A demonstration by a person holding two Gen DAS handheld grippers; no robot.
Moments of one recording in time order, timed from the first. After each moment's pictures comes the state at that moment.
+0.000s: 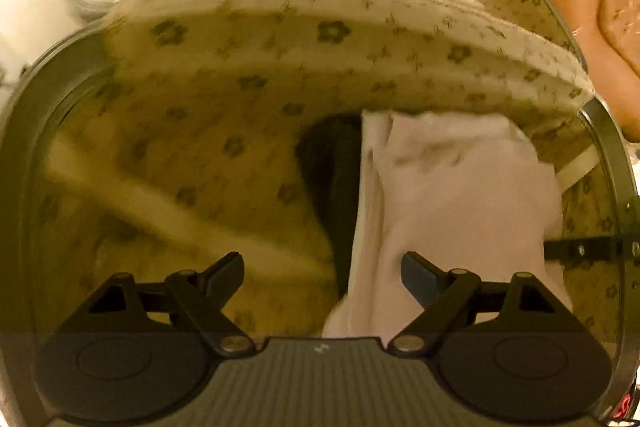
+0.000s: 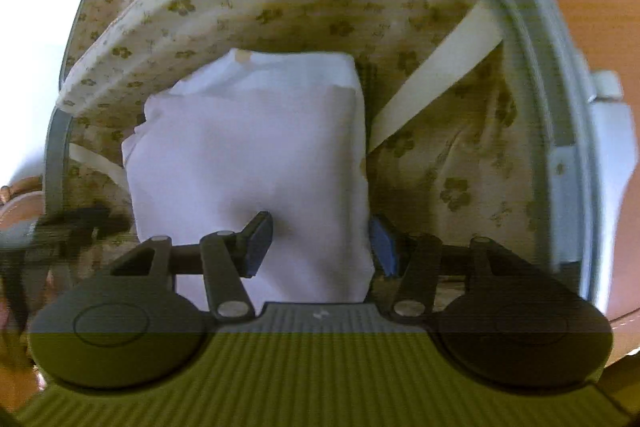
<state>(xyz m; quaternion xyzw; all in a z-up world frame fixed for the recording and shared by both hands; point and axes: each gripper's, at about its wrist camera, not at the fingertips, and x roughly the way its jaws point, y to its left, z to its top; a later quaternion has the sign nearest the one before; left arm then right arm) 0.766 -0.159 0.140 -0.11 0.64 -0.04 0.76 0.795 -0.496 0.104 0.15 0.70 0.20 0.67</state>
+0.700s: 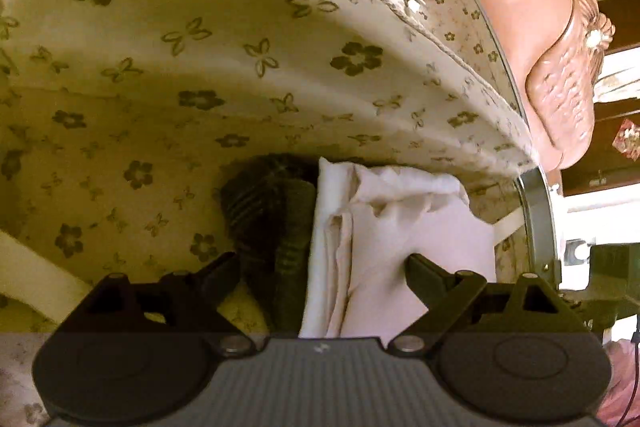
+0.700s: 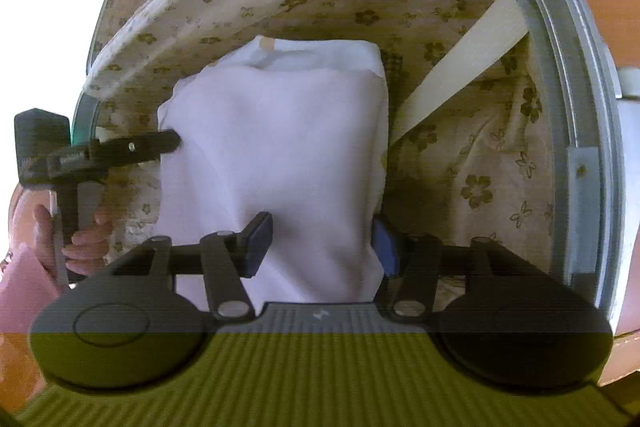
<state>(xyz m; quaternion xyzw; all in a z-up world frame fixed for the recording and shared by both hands) 0.776 -0.133 0.075 -0.30 0.59 -0.16 0.73 0.794 -0.496 0.106 0.15 0.70 0.25 0.66</state>
